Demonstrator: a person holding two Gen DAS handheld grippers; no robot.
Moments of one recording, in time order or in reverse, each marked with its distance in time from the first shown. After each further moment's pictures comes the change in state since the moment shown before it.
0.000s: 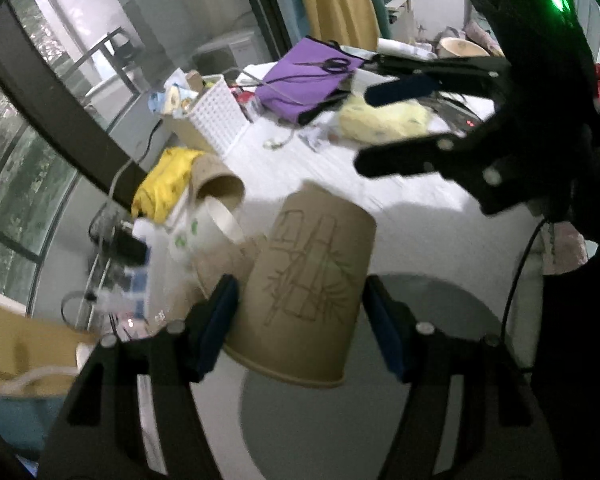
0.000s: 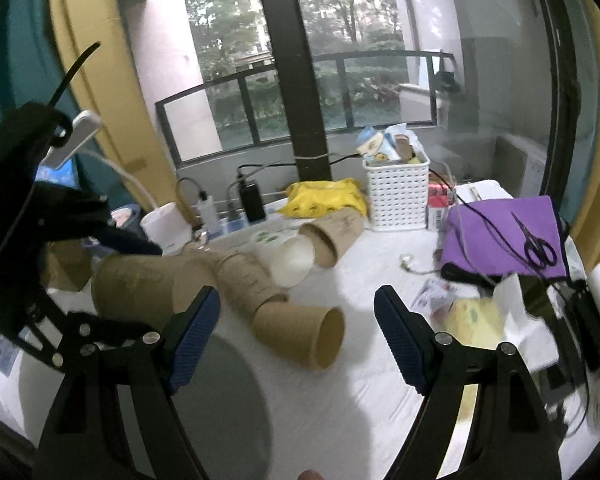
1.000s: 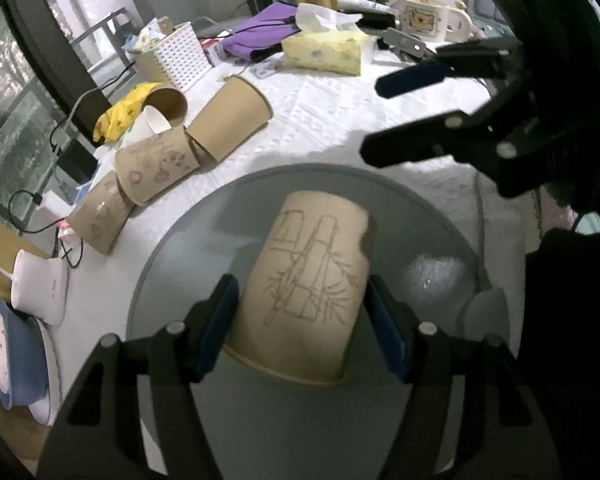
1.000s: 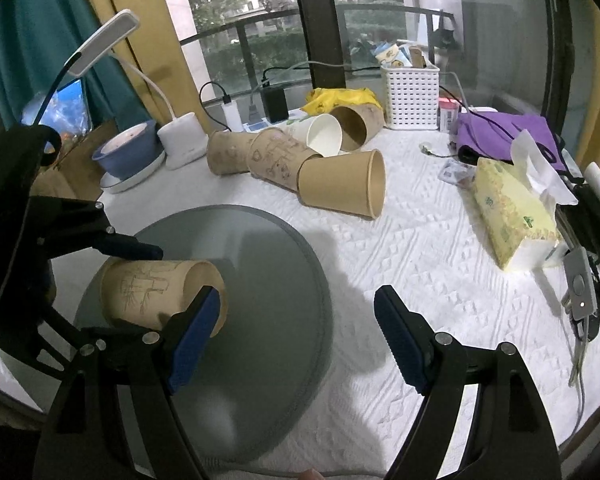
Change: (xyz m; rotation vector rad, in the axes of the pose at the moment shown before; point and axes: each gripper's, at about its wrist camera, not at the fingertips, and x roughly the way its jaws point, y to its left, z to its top) left arm 0.035 -0.081 -0.104 -0.056 -0.001 -0.037; right arm -0.015 0.056 -0.103 0.002 0.171 -0.039
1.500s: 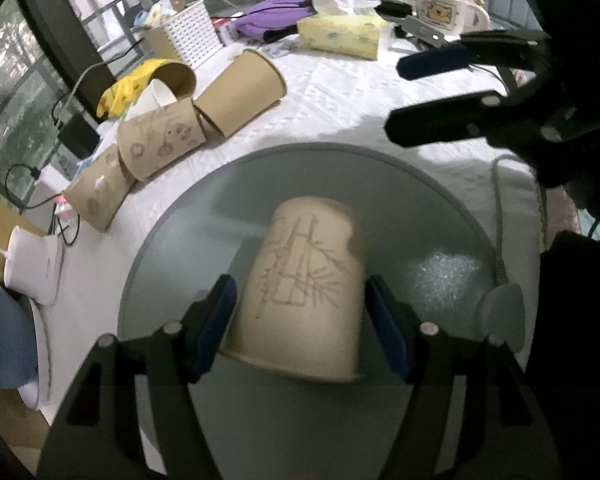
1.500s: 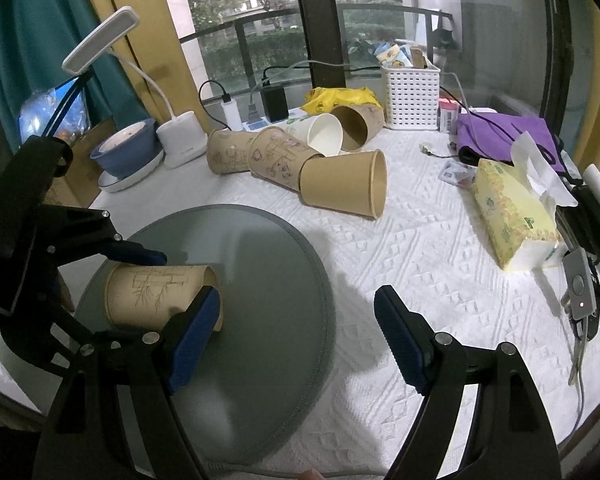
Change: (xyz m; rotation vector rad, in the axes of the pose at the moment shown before) left arm 0.014 0.011 -0.008 -0.063 0.033 0.004; right arm 0.001 0.003 0.001 -0.003 0.000 -0.009
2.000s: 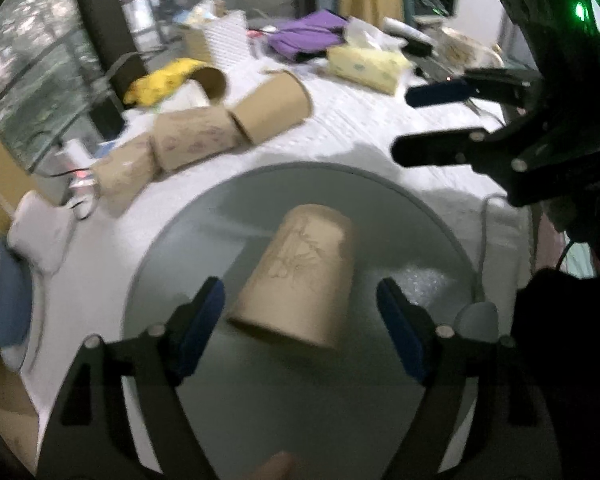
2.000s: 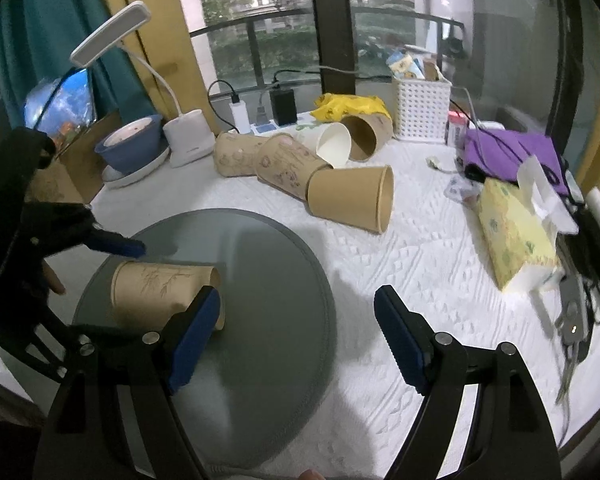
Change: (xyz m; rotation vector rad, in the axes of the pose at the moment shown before) left arm -0.036 0.014 -0.012 -0.151 -0.084 0.001; right arm -0.002 0.007 0.014 -0.068 0.004 0.002
